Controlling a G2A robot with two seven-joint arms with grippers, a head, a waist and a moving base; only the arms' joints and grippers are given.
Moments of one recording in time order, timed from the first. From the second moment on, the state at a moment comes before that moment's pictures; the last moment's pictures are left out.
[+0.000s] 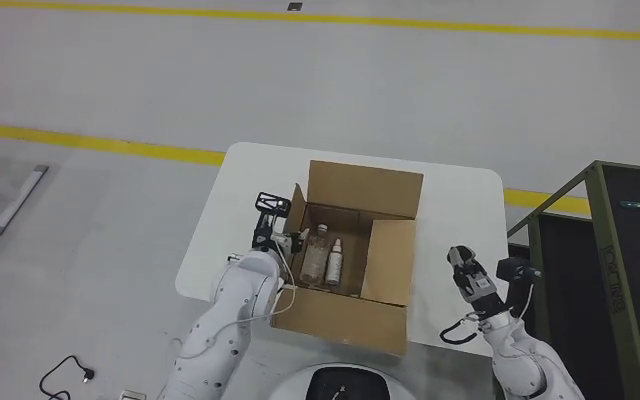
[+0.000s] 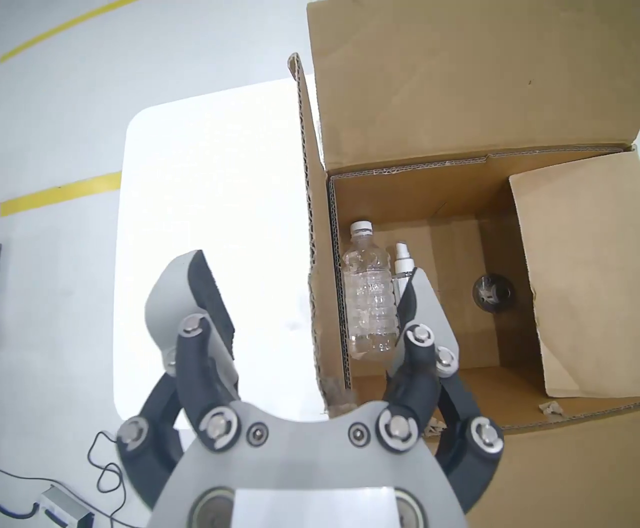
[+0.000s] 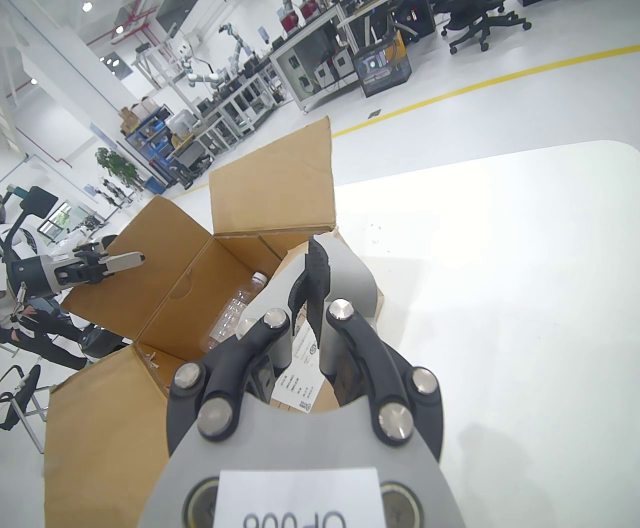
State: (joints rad) left arm 1.21 -1.40 -1.18 -1.70 1.45 0.12 -0.73; right arm -1.64 -1.18 1.56 -1.59 -0.77 -0.43 -0.11
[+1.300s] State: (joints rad) left arm 1.21 -1.40 -1.20 -1.60 1.92 0.18 -0.74; right arm -1.63 -1.19 1.54 -1.59 -0.81 -0.40 -0.11
